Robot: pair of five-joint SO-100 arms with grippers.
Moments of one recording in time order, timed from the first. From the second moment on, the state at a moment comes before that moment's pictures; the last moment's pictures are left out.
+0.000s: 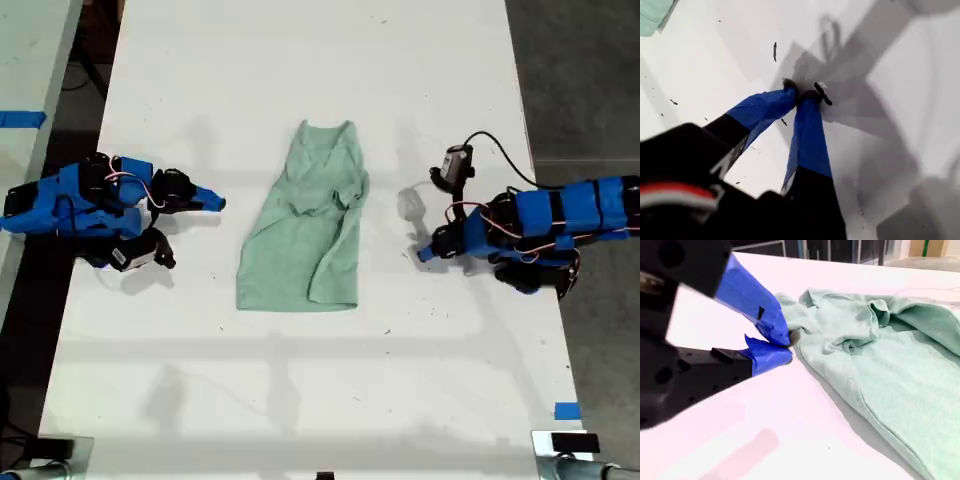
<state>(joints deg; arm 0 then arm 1) -18.4 205.0 186.2 56.3 4.1 5.4 160.8 168.7 56.8 -22.0</state>
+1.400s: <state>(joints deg) -18.4 205.0 186.2 56.5 4.1 4.6 199.7 174.7 76.6 -24.5</state>
